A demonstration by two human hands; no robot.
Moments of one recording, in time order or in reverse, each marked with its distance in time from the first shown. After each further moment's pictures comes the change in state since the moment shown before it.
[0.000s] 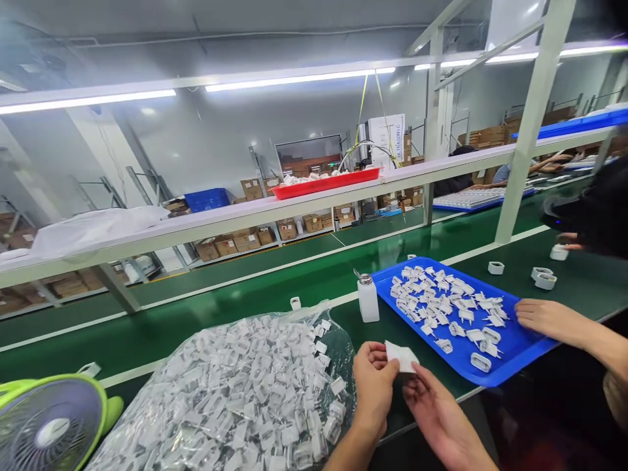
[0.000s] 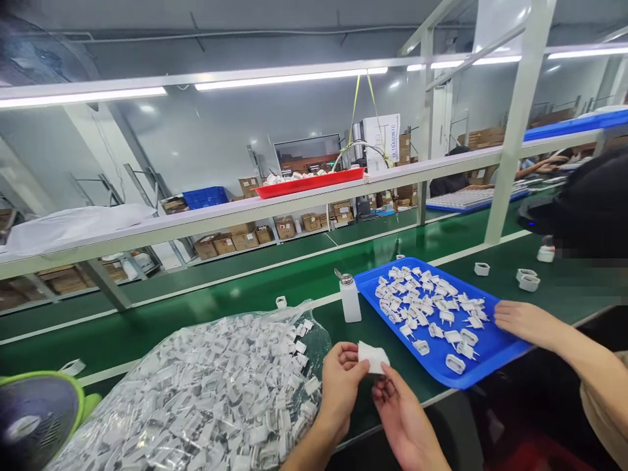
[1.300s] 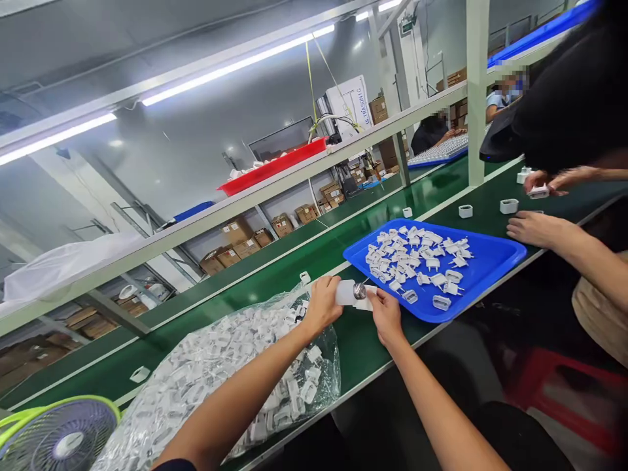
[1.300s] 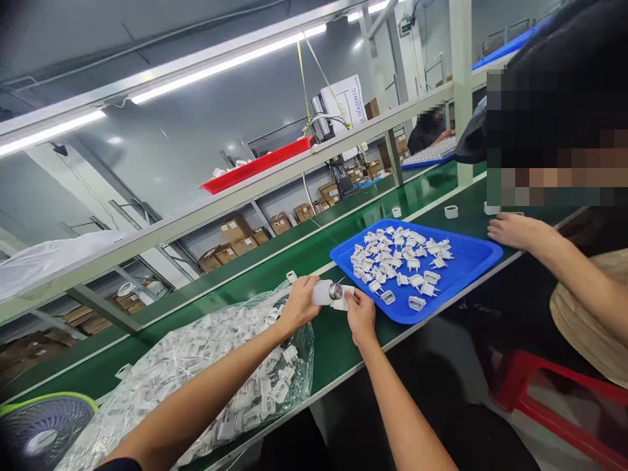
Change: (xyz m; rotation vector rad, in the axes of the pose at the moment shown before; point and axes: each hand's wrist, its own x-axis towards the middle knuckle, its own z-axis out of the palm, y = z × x) left_hand 0.101 0.026 -0.019 1.451 -0.228 0.800; right_hand 0.111 0.029 -0.003 -0.043 0.031 -0.260
